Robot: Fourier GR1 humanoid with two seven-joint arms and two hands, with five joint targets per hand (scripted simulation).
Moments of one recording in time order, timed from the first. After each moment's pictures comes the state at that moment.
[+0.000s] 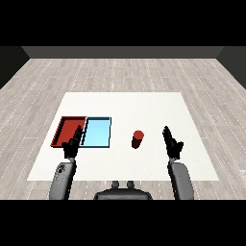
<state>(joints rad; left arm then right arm) -0.01 0.14 0.00 -1.57 0.01 0.00 0.00 0.00 -0.09 -0.02 -1.58 0.00 -0.03 0.02</state>
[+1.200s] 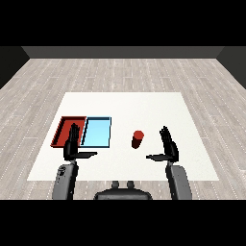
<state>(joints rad) 0.02 0.06 0.05 -1.62 0.04 -0.02 -0.36 0.04 -0.05 -0.02 -1.59 -0.08 0.12 -0.29</state>
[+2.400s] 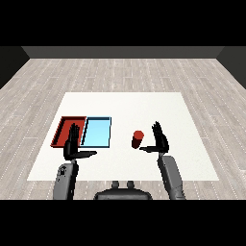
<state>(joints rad) 0.01 0.05 0.07 -1.59 0.06 -0.03 -0.39 -0.15 -0.01 -0.03 -1.31 -0.12 0.07 -0.33</state>
